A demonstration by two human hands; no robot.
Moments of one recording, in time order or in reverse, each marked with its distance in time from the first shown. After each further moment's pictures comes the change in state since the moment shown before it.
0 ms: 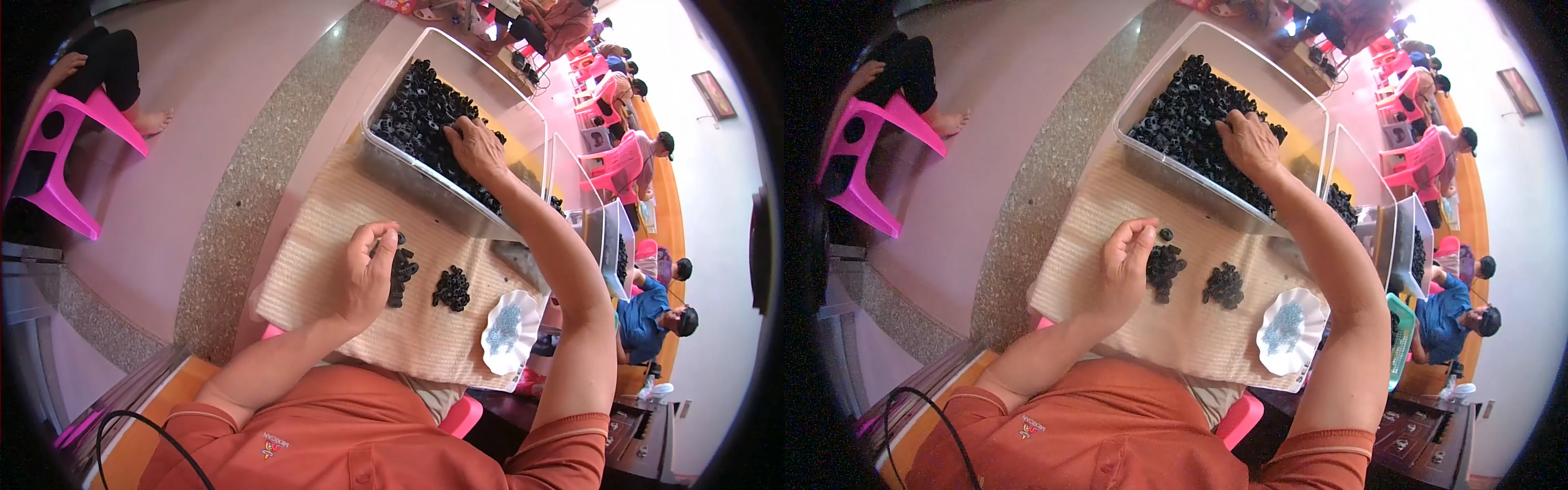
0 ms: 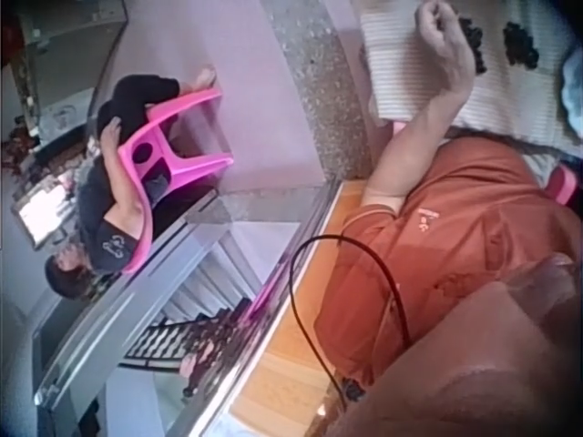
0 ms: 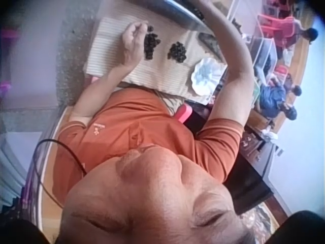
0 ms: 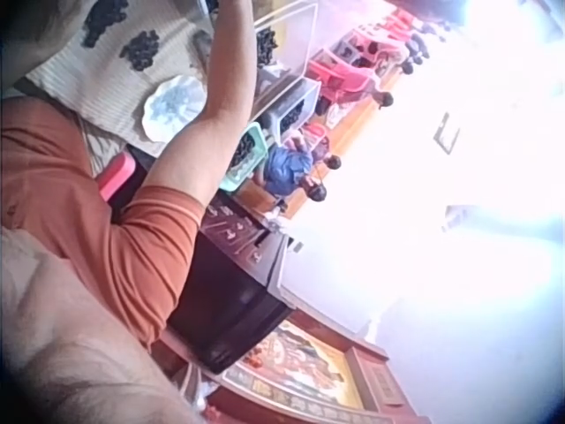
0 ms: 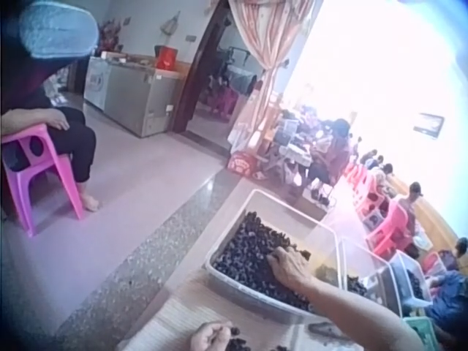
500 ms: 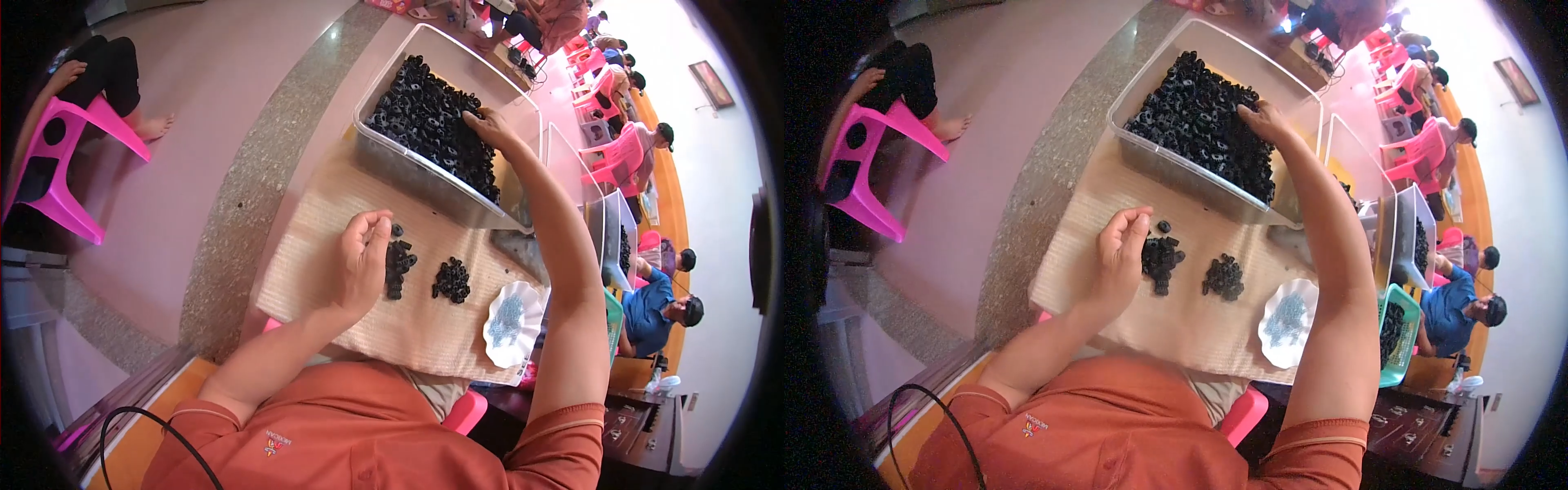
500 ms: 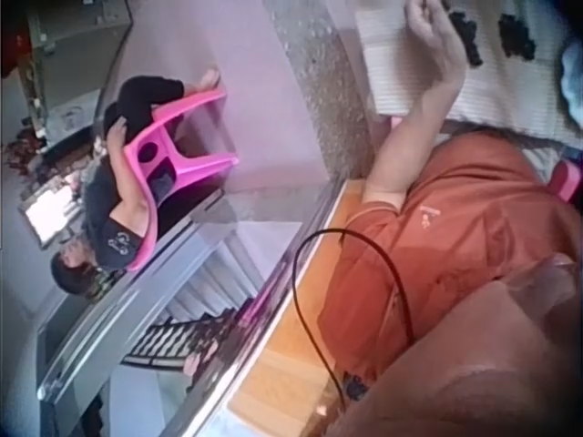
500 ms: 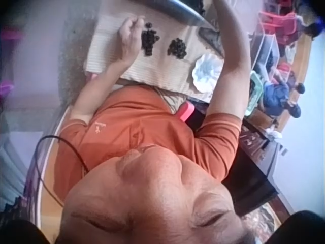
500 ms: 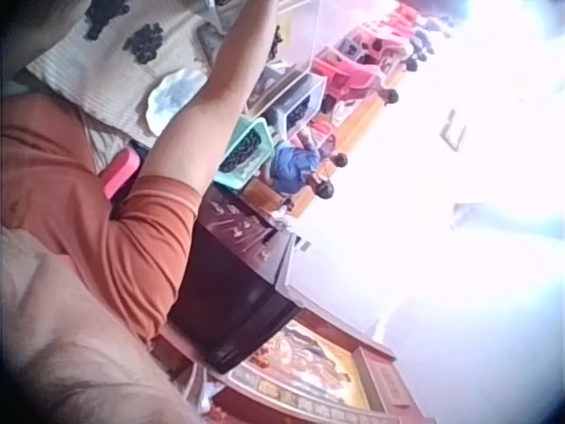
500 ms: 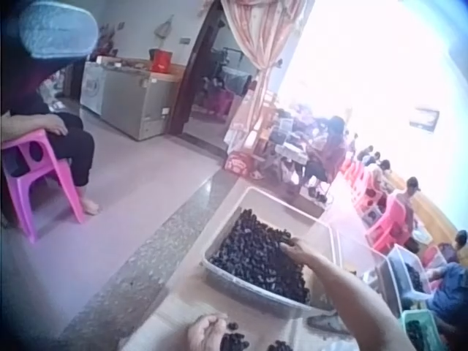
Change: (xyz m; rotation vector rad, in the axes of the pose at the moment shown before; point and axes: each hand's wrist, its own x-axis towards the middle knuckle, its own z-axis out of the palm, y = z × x) left_hand 0.001 0.001 0.003 -0.024 0.011 0.010; right_hand 0.049 0.092 0.012 0.309 -0.152 0.155
